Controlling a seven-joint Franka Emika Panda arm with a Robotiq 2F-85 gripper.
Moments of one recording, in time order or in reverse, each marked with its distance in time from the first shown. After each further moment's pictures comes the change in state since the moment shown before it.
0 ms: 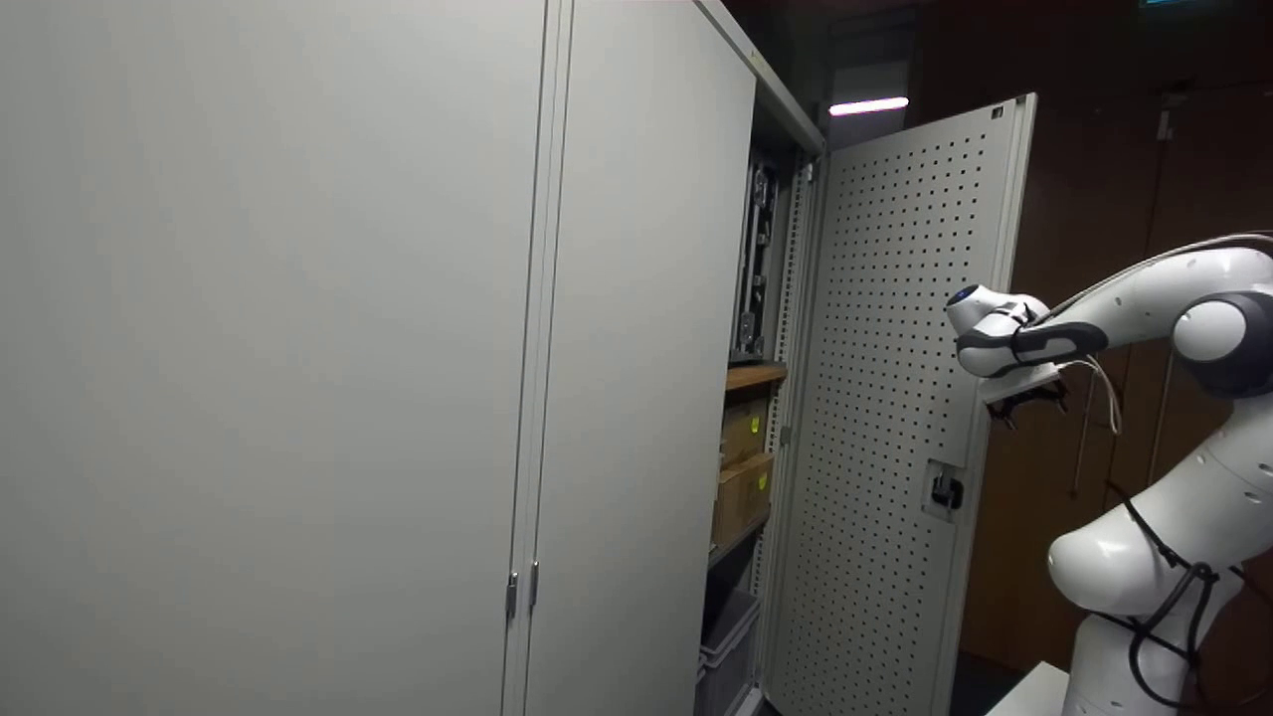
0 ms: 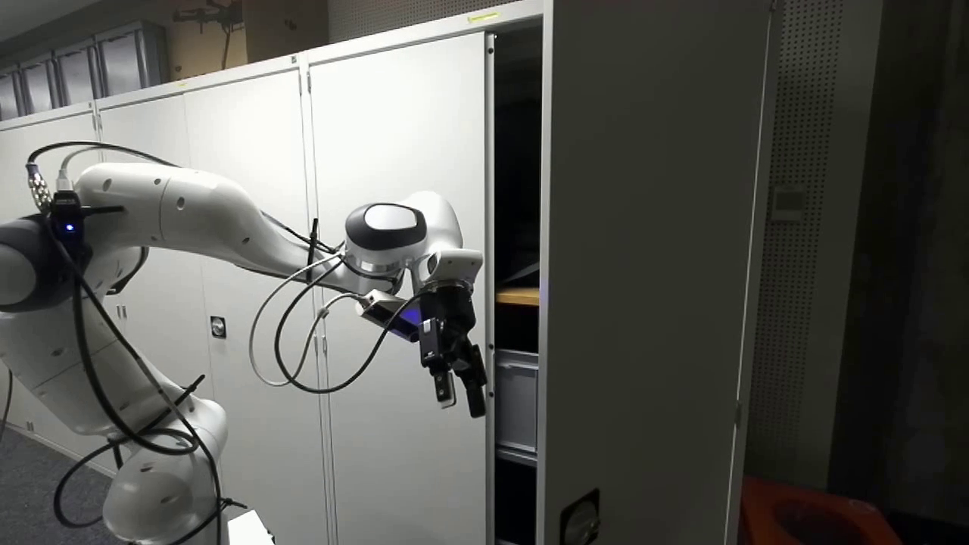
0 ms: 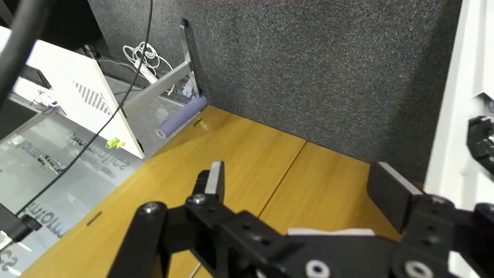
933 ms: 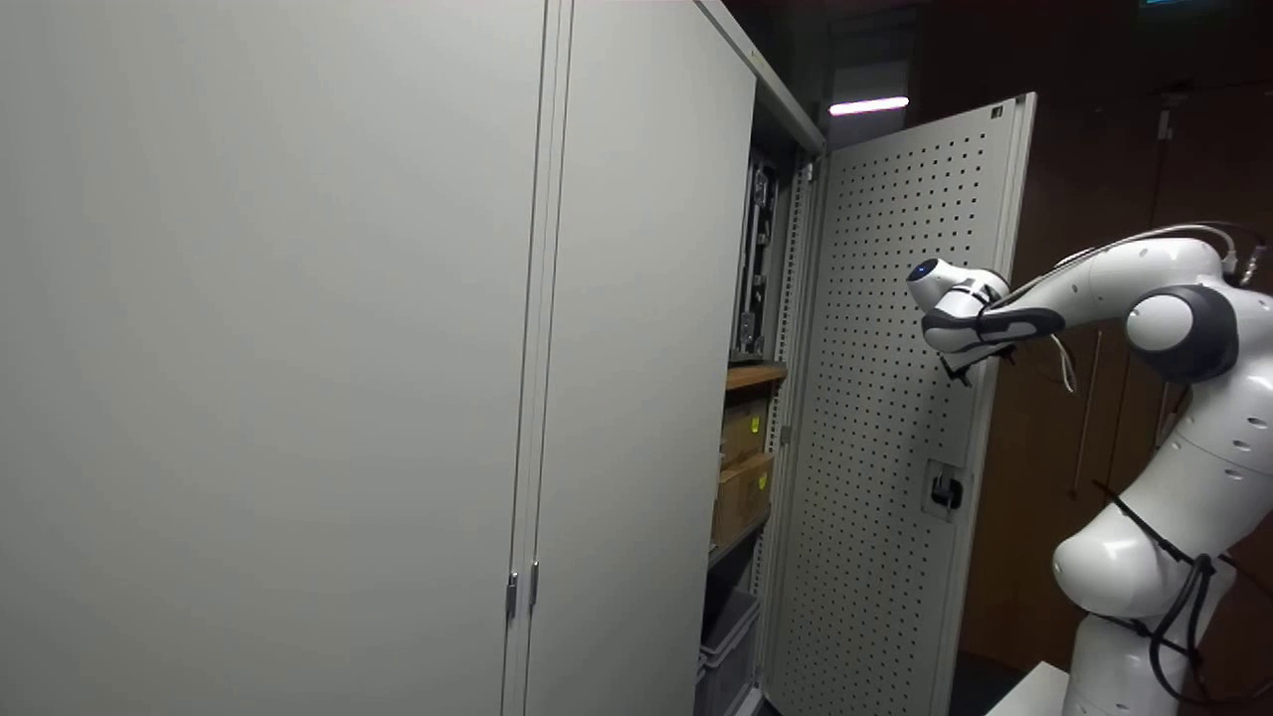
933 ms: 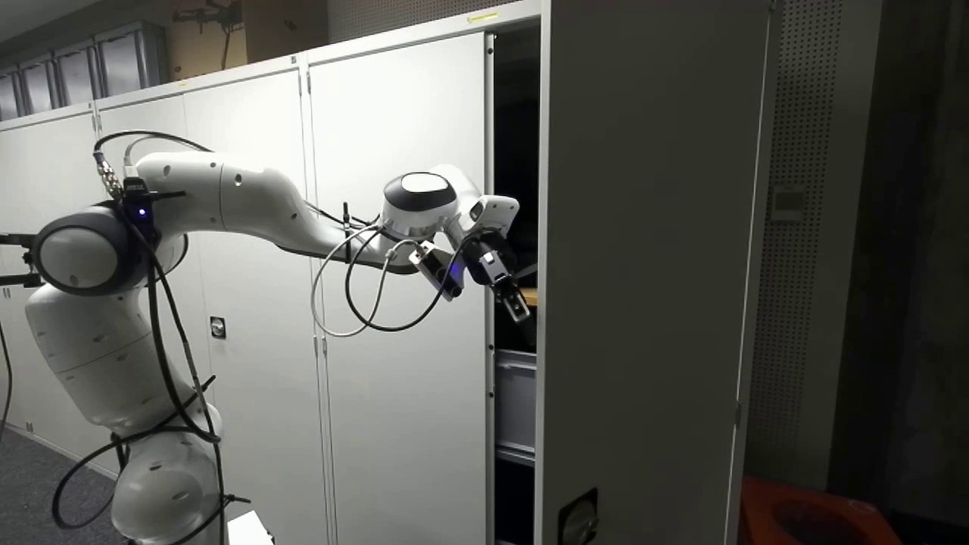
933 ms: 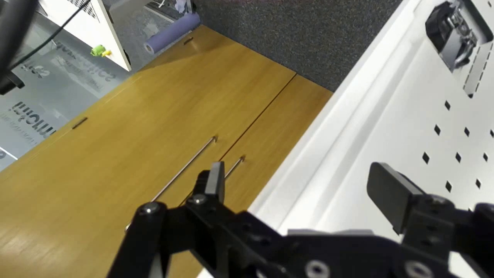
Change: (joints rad) arm 0.093 0.184 0.025 0.273 -0.095 0.042 -0.086
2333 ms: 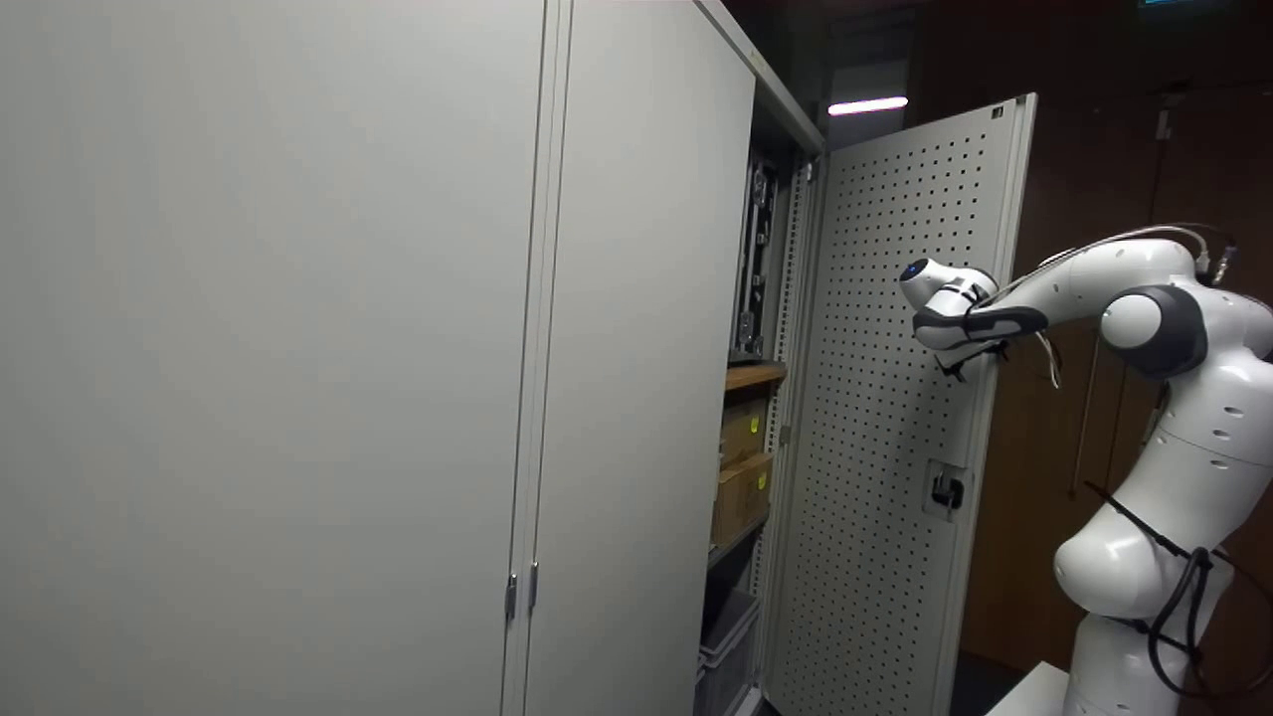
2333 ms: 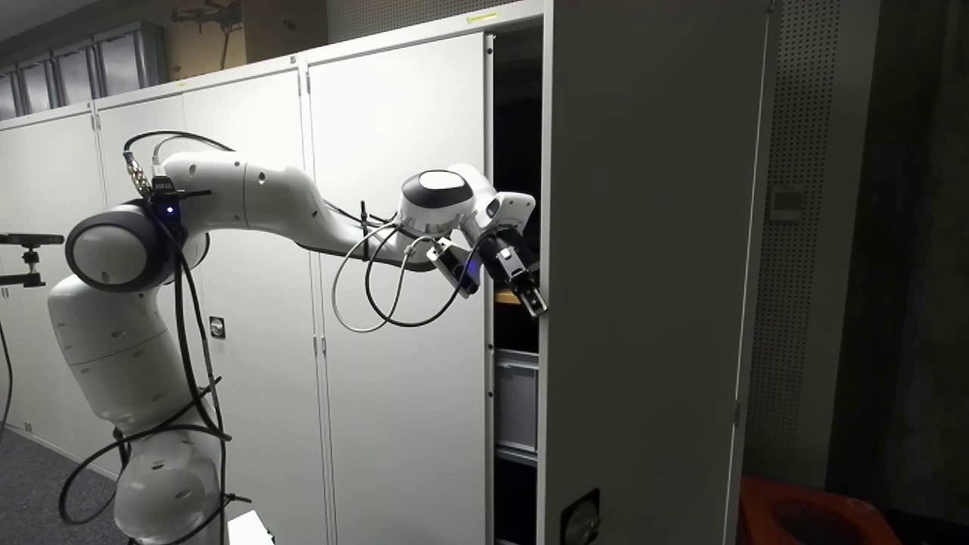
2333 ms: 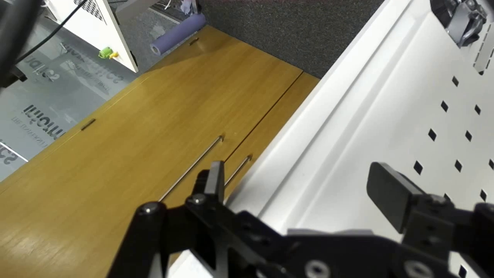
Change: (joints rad) arm 0.023 0.085 -0.029 0.091 -0.009 -0.019 0.016
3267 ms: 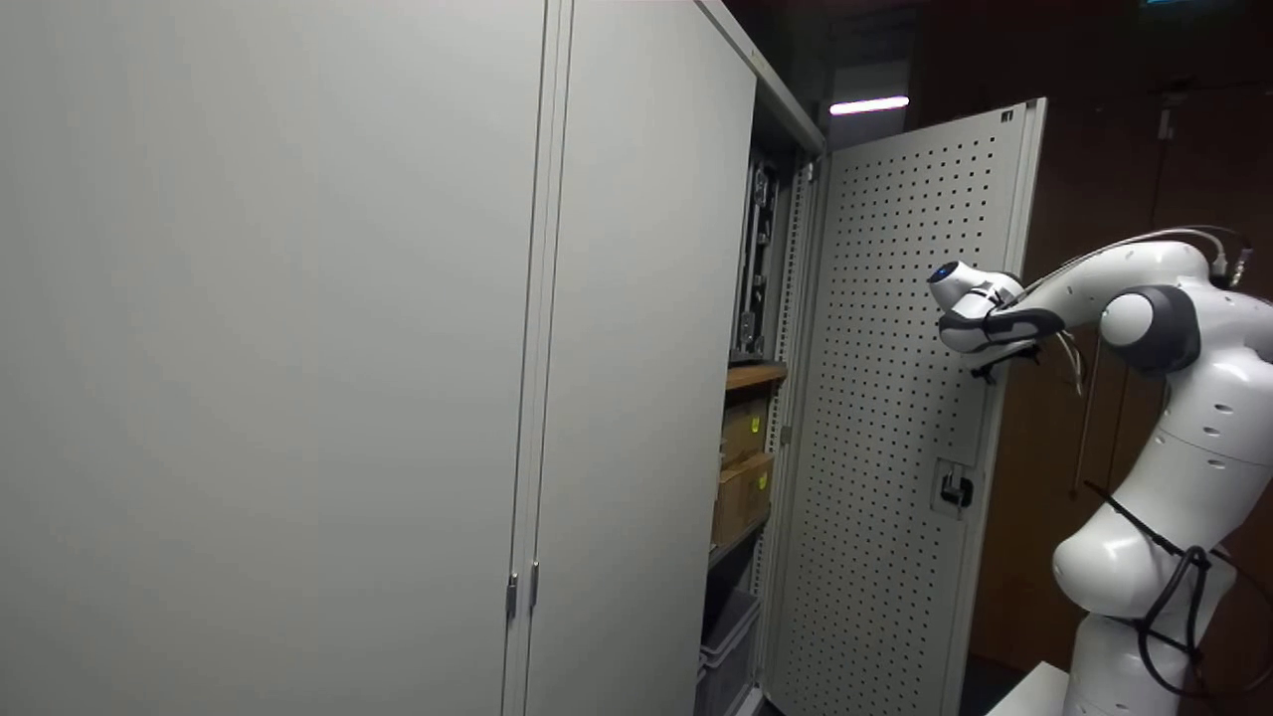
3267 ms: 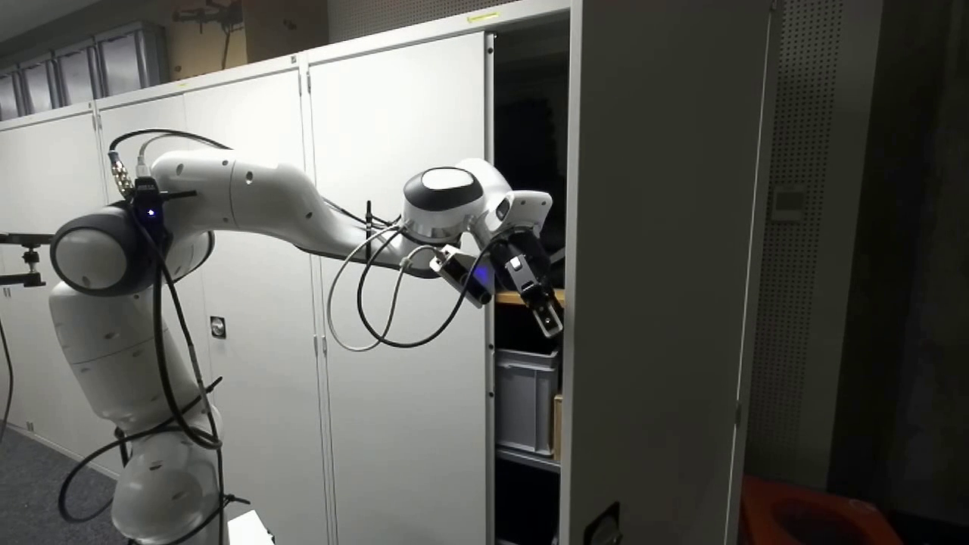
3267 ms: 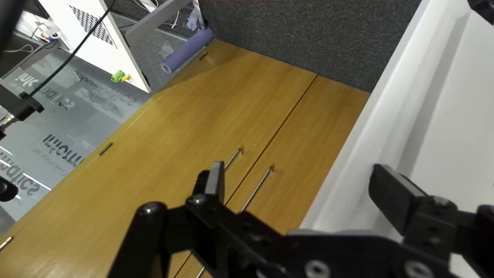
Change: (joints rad) arm -0.026 0.002 -0.117 0.002 -0.009 0.067 0.014
